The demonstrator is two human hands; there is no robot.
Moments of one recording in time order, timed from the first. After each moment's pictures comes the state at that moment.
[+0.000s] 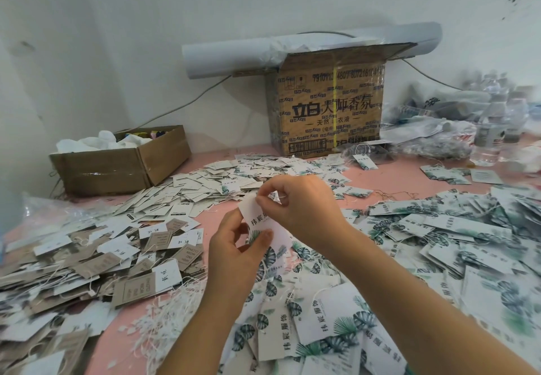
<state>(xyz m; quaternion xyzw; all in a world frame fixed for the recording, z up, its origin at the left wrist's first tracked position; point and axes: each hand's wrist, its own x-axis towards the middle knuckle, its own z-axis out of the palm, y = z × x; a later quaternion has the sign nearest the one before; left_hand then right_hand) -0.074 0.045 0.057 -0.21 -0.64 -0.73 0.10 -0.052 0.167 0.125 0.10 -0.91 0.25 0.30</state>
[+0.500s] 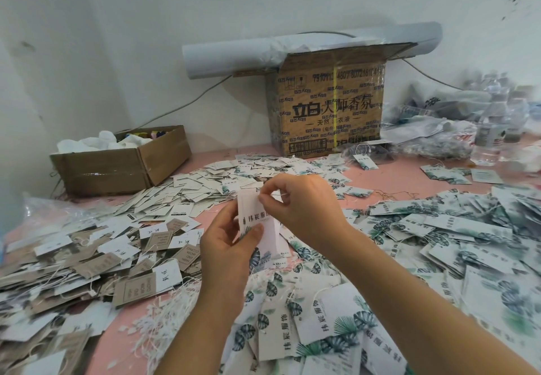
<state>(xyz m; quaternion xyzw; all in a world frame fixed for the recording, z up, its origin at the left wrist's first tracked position) -0.070 0.045 0.066 -0.17 -0.58 -0.79 0.08 -0.052 0.168 0.124 0.09 -0.91 0.25 0.32</state>
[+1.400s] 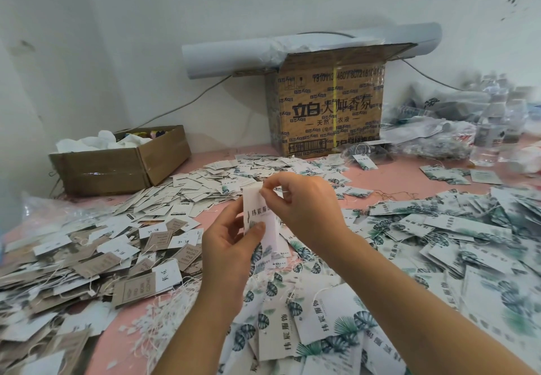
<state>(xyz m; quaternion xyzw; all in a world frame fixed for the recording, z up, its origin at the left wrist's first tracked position) -0.066 0.045 0.071 -0.20 -0.58 -0.78 0.08 -0.055 0.166 0.117 0.09 -0.88 0.26 0.38</state>
